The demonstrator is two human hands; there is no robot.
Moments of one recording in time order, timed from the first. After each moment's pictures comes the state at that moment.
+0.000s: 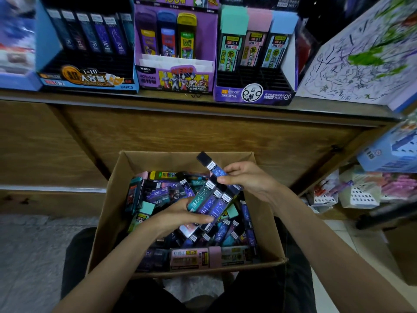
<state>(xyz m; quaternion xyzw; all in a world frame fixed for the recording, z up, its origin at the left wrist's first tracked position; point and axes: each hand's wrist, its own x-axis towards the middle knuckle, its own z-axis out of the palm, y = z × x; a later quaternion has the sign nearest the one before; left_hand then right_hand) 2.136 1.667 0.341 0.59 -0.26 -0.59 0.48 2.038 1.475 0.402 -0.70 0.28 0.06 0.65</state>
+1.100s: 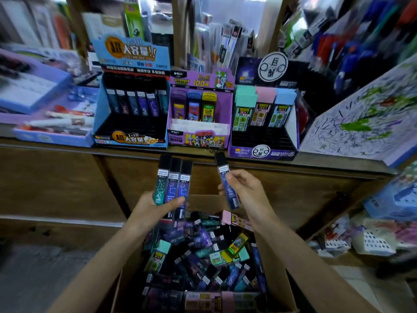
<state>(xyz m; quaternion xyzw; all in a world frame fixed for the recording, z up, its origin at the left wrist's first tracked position) 2.195 1.708 0.463 0.70 -0.20 -0.30 0.62 2.073 1.526 0.493 -0.67 0.25 -0.18 0.67</state>
